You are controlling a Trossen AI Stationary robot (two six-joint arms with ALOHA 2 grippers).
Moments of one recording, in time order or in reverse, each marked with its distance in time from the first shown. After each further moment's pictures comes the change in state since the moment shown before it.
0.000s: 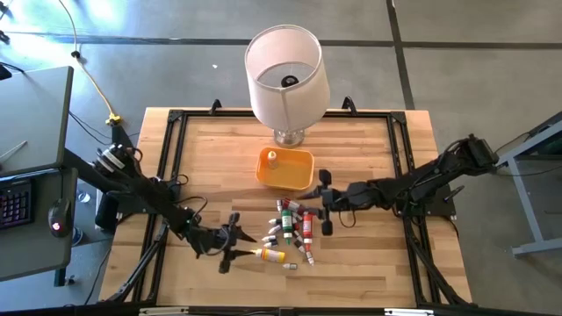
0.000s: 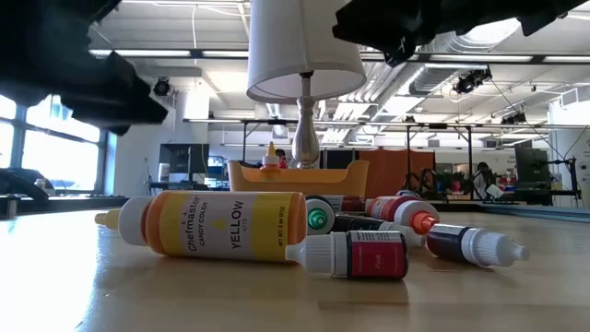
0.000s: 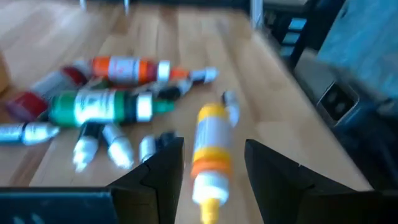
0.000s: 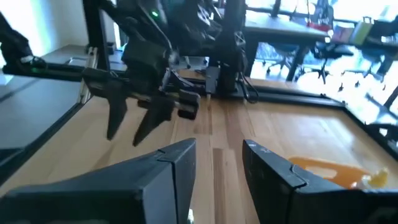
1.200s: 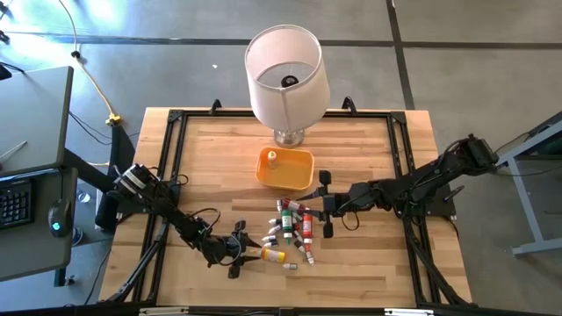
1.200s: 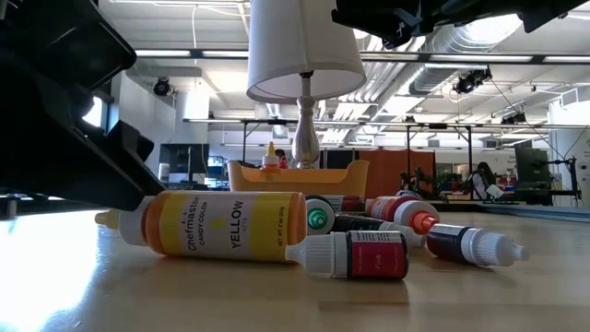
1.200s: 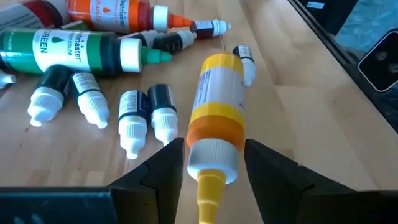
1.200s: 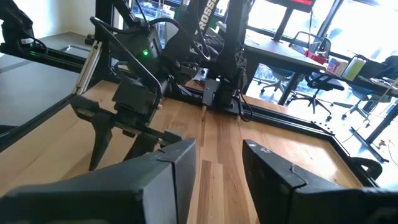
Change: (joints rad) left arm 0.001 0.258 0.079 0.050 -0.013 -0.095; right arm 0.009 0.000 0.000 0.040 0.001 -0.164
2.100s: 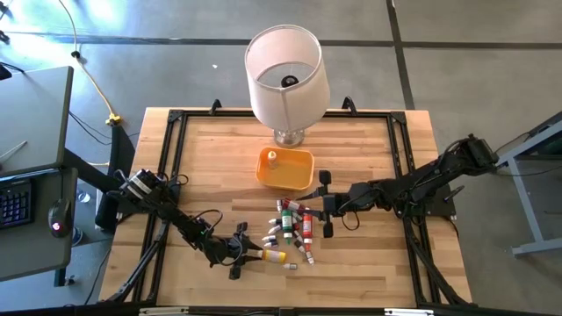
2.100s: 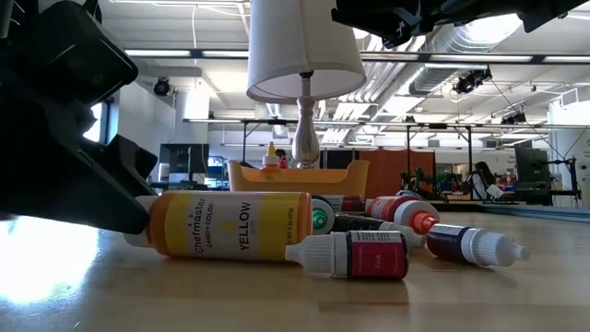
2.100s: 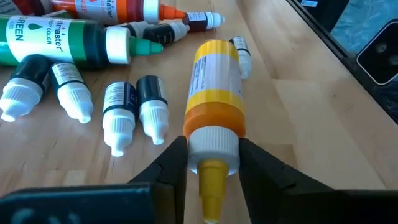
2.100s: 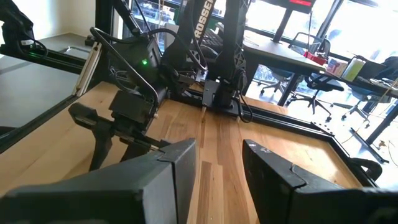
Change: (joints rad) left arm 0.007 0.074 0.002 0.092 0.030 0.010; right arm 0.000 0.000 0.000 0.005 0.000 0.000
